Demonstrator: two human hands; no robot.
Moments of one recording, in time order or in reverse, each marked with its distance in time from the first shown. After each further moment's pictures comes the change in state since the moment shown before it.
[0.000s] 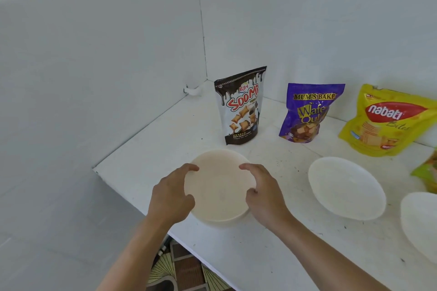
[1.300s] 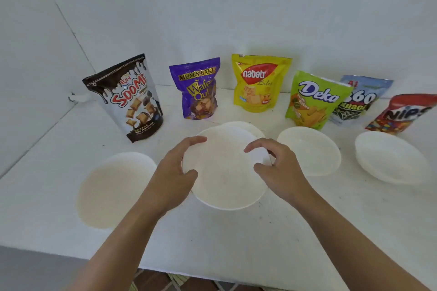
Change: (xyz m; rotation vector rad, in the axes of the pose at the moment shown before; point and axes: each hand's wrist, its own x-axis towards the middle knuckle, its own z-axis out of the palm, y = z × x) left_hand -0.028 0.152 0.078 -0.458 -0.389 0.397; right_hand -0.115 0.076 -0.158 0.226 0.436 0.164
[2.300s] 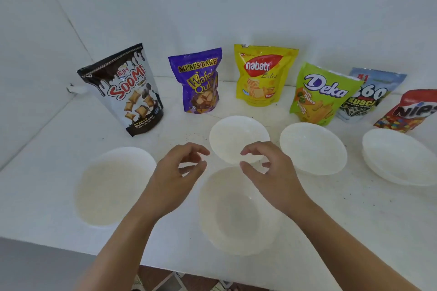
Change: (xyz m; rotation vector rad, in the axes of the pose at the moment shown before) left_hand 0.001 -0.017 0.007 0.089 0.059 0.106; right_hand -0.008 0.013 0.013 -0.063 -0.012 -0.054
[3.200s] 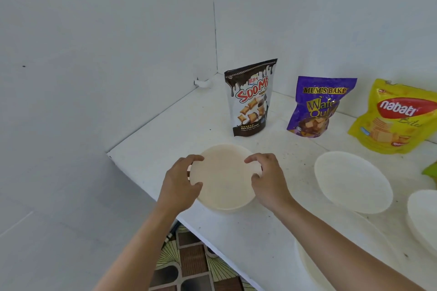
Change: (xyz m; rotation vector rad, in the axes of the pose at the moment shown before) left_hand -0.076 -0.107 -0.121 0.130 0.464 -0.389; right_hand 0.044 -0.068 0.188 -0.151 -0.402 -0.070
